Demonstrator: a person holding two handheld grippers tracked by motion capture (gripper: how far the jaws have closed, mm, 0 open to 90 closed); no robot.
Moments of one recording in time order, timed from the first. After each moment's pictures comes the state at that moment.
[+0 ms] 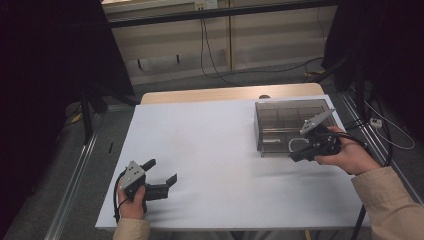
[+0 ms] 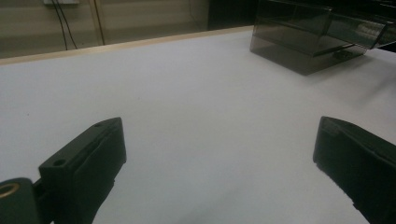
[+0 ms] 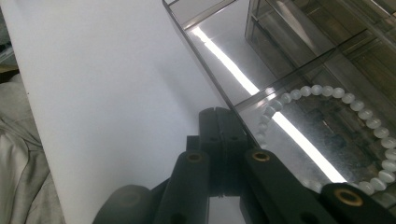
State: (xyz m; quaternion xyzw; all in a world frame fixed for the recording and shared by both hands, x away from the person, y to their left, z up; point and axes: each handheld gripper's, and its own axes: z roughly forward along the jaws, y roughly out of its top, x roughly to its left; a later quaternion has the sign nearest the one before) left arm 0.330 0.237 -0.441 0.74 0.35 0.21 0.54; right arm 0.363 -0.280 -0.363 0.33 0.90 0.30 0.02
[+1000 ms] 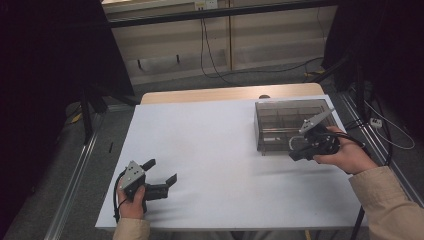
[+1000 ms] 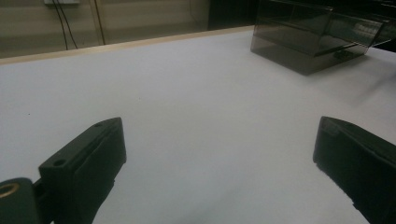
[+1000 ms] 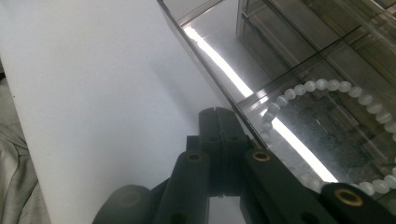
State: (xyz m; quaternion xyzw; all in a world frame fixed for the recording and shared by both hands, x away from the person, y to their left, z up) left arm 0.330 0.237 -0.442 0.74 0.35 0.21 0.54; right arm 0.367 -0.281 -0.369 0.34 0.89 0.30 0.03
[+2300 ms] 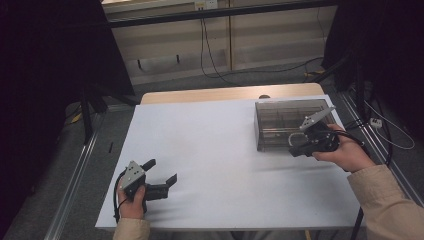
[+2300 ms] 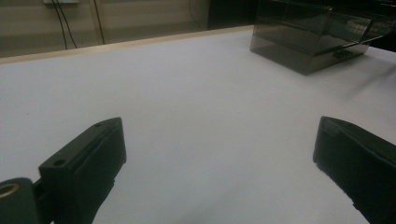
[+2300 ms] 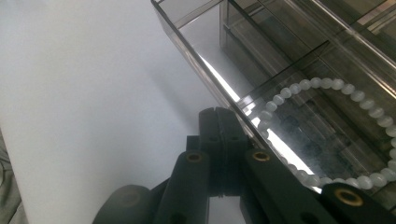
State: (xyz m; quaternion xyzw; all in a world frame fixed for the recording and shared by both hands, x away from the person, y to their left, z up) left arm 0.330 0.237 -0.442 0.74 0.35 0.21 0.54; right arm 0.375 -0.284 -0.371 0.35 0.89 0.31 0.04
